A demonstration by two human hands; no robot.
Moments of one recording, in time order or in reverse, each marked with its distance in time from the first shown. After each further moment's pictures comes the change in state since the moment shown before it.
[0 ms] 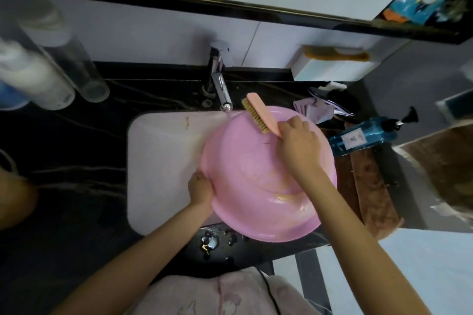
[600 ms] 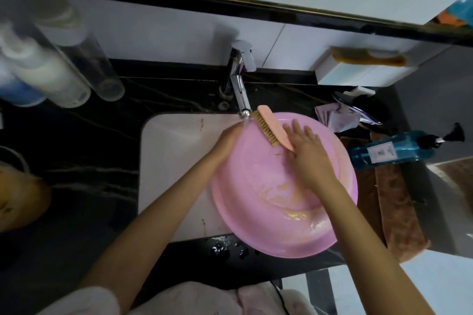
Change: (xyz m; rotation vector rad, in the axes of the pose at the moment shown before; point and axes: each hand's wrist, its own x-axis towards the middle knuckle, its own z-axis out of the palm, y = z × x) left_hand 0.039 0.103 0.035 0.134 -0.533 0.219; right_hand 0.025 0.001 0.024 0.174 -0.232 -0.089
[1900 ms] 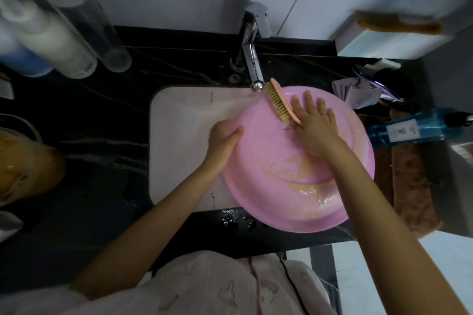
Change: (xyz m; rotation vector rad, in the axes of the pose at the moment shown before) left_hand -0.048 -0.051 -0.024 0.084 0.165 -0.009; right_hand 0.010 -0.015 -0.005 -0.069 -0.182 0.037
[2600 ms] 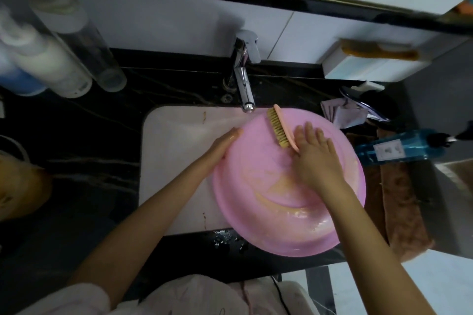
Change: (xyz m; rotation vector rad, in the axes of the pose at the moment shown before) left_hand 0.048 0.007 0.006 -0.202 -0.243 -0.115; right_hand -0.024 0.005 0.003 -0.022 0.021 0.099
